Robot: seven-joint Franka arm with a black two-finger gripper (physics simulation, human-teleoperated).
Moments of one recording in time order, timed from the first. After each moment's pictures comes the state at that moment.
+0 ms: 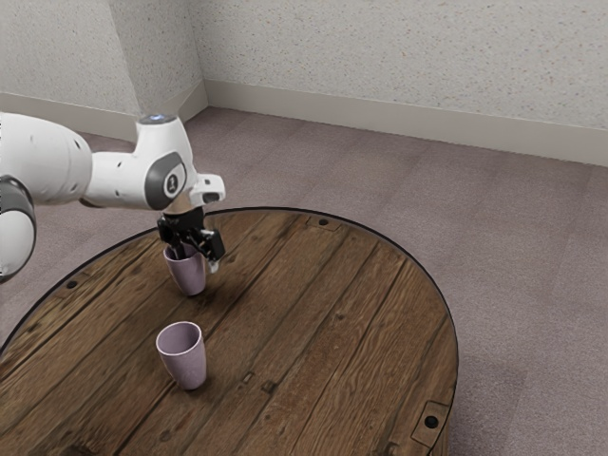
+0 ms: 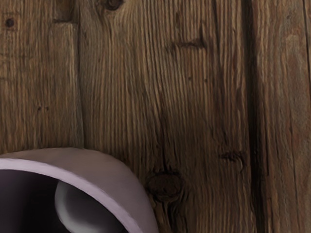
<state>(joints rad) -0.04 0.46 0.23 -1.79 -0.13 2.23 0.28</state>
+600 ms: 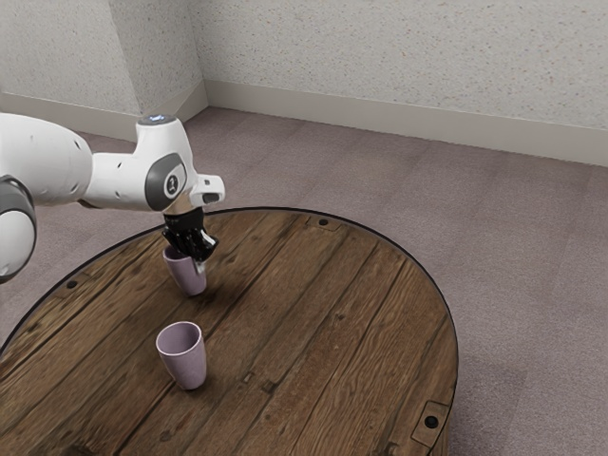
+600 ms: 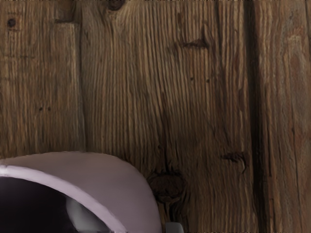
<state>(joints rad) -0.04 0.45 0.23 -1.79 -0.13 2.23 0.28</state>
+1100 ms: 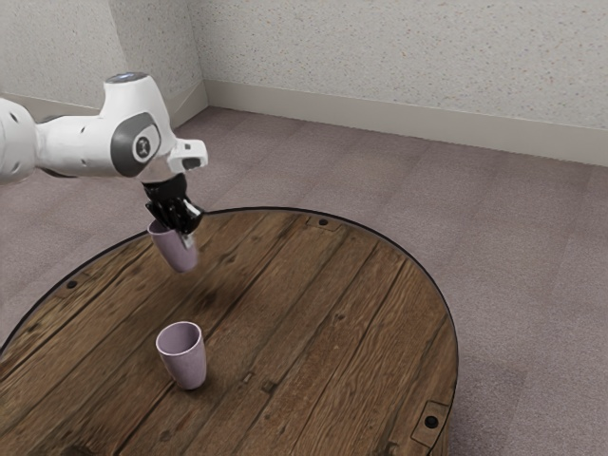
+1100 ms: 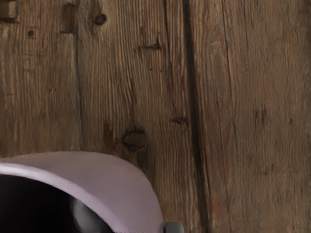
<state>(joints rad) -0.07 0.18 0.23 -1.91 -0.11 2.12 0.26</state>
